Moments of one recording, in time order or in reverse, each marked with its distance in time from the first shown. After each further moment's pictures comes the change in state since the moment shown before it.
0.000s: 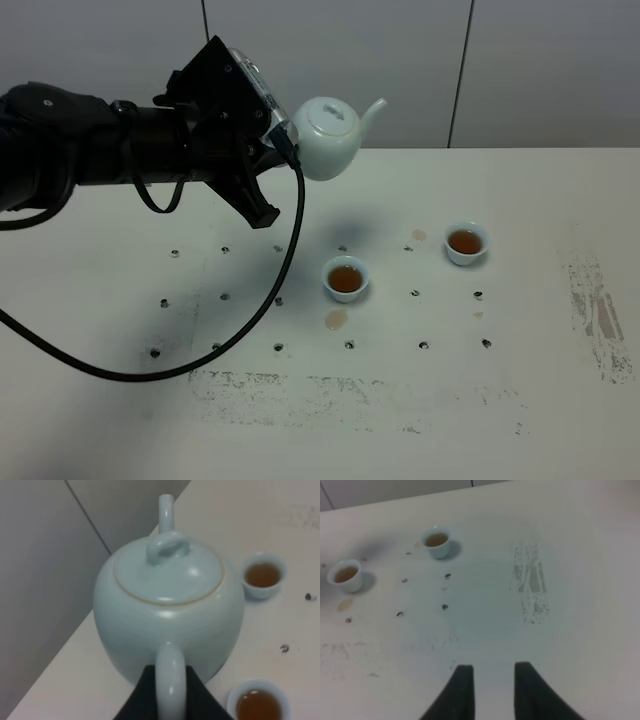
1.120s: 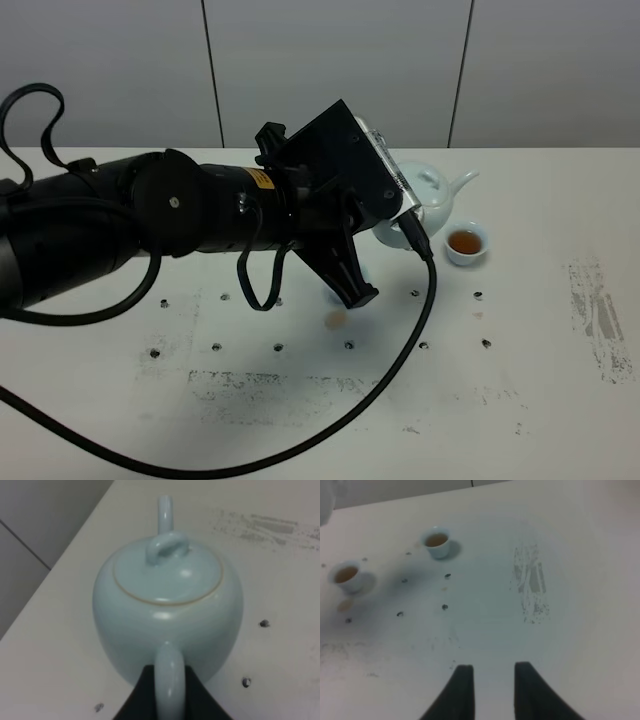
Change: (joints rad) left arm -0.348 -0.079 0.045 0.733 -0.195 -0.825; right arm 0.000 0.000 0.000 0.000 0.000 0.000
